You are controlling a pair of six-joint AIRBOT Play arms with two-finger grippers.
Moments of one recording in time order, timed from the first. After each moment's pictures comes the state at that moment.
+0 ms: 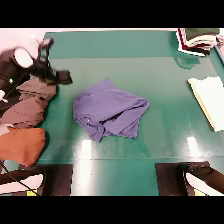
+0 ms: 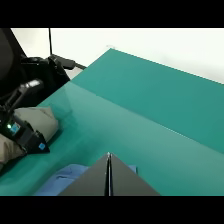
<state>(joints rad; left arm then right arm) -0.11 -1.35 1.31 1.31 -1.09 -1.61 0.18 -1.03 1.86 -1.01 1.19 1.37</state>
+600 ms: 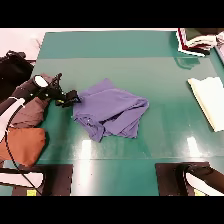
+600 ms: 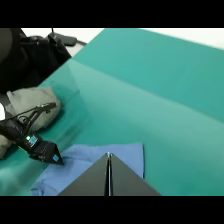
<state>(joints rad) -0.05 -1.52 1.10 1.04 -0.96 -1.56 0.18 -1.04 1.77 -1.01 1.21 1.39</state>
